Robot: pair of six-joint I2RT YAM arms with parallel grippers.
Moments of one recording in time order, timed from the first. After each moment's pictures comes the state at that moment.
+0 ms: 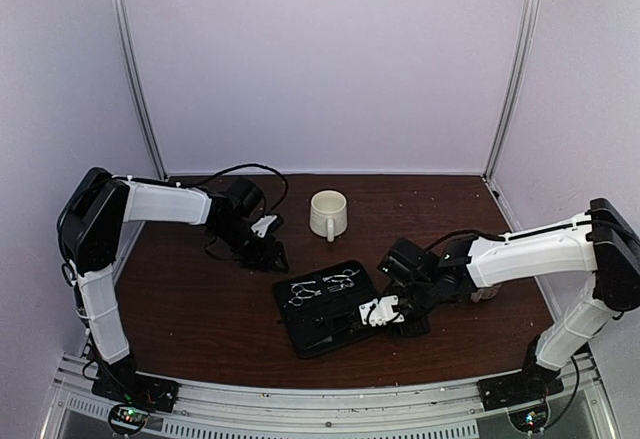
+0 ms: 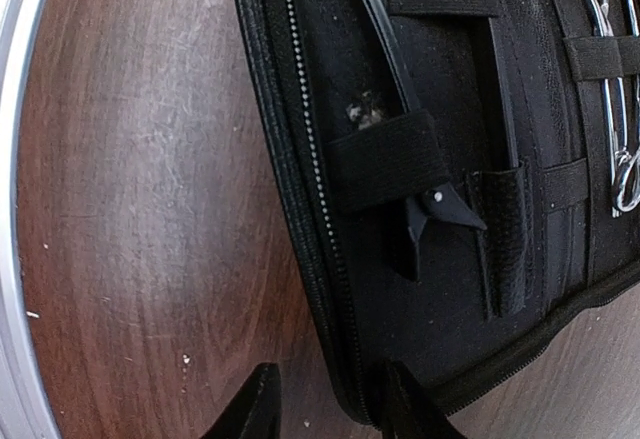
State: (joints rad) left arm -0.58 1.93 1.26 -0.51 0.40 -0.27; right arm 0.98 1.56 0.88 -0.55 -0.10 -0.75
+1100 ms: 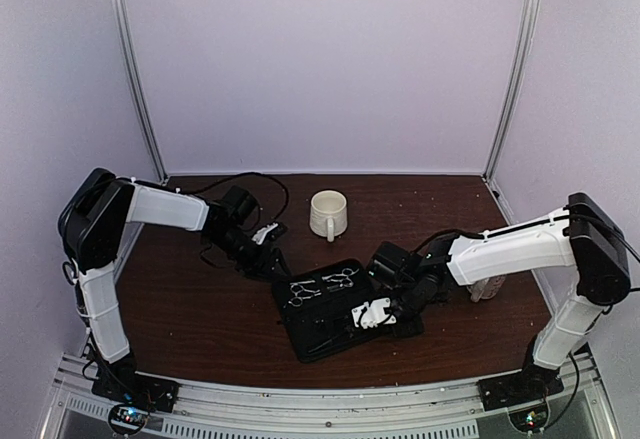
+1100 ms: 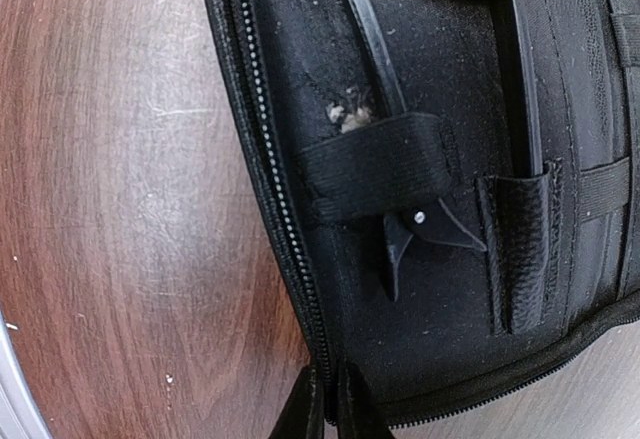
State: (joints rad) left arm -0.55 1.95 1.19 -0.45 0.68 -0.22; right arm 0.99 1.67 0.96 -0.61 -0.04 -0.73
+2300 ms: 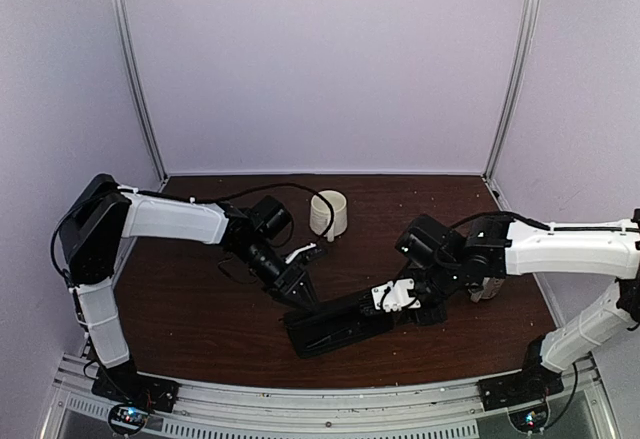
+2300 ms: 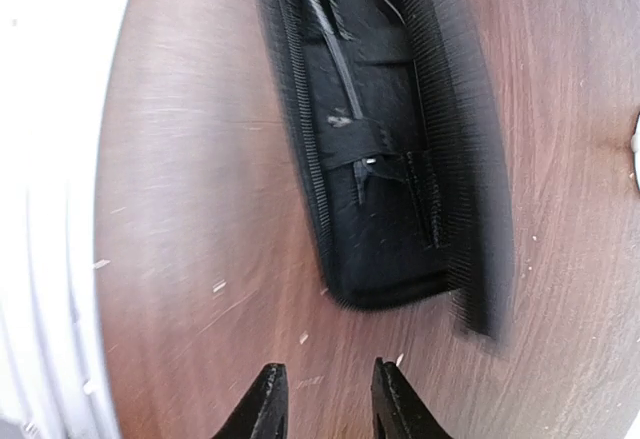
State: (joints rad) left arm -0.78 1.88 1.23 -0.55 0.92 -0.21; right arm 0.99 1.41 0.96 -0.74 -0.06 -0.71
